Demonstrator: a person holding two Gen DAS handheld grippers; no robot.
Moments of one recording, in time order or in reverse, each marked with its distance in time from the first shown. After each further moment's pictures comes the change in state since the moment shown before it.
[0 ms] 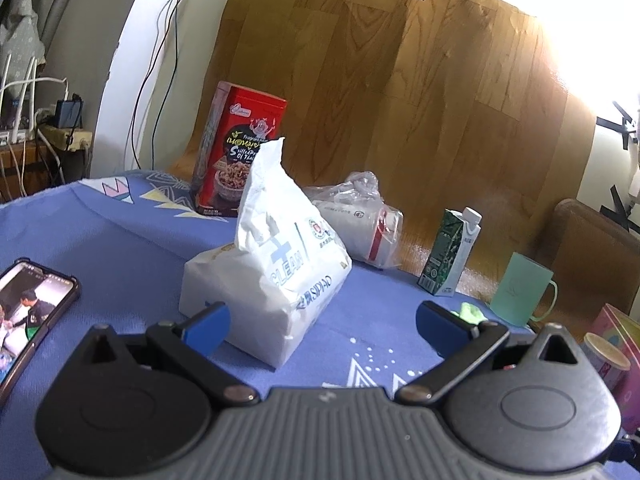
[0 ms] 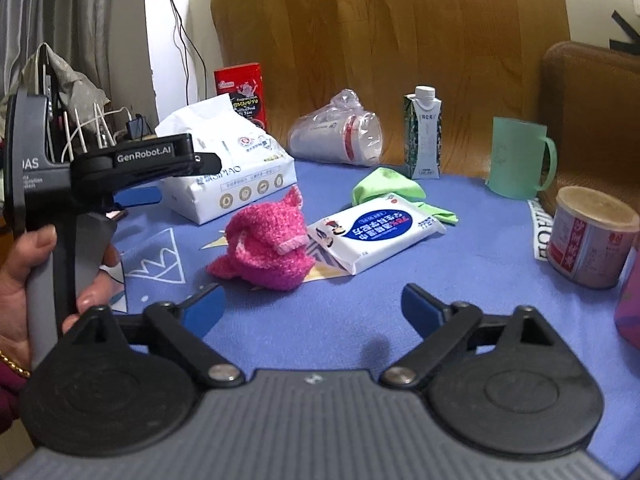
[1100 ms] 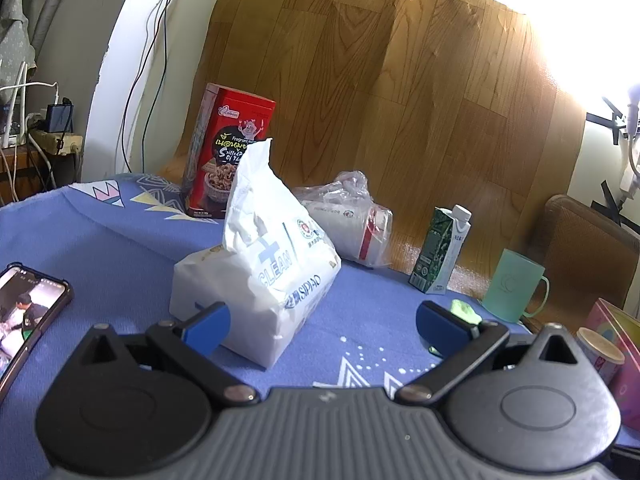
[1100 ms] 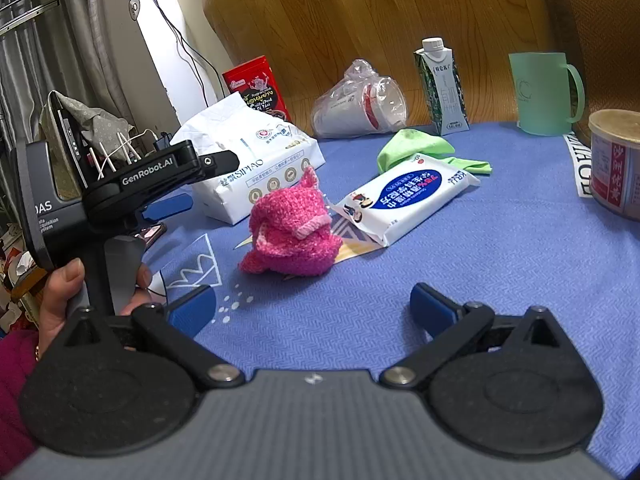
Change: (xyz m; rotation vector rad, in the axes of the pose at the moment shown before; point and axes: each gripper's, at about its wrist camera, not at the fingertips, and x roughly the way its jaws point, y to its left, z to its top) left arm 0.000 -0.002 -0.001 0.014 0.000 -0.025; right arm 0.004 -0.021 -0.004 0.179 0.045 0.167
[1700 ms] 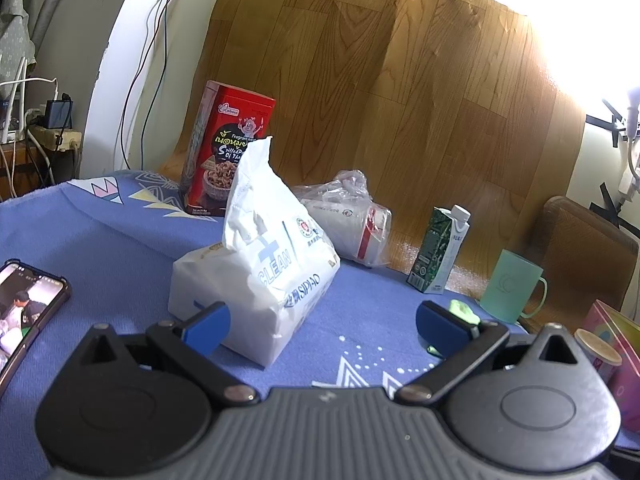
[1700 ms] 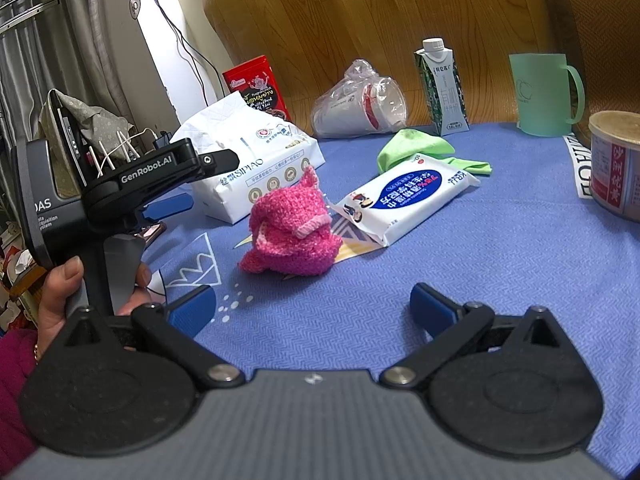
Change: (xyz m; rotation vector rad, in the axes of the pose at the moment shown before) left arm 0.001 0.000 -0.001 -0.008 0.003 -0.003; right arm 0.000 0.001 0.000 -0.002 0.000 0.000
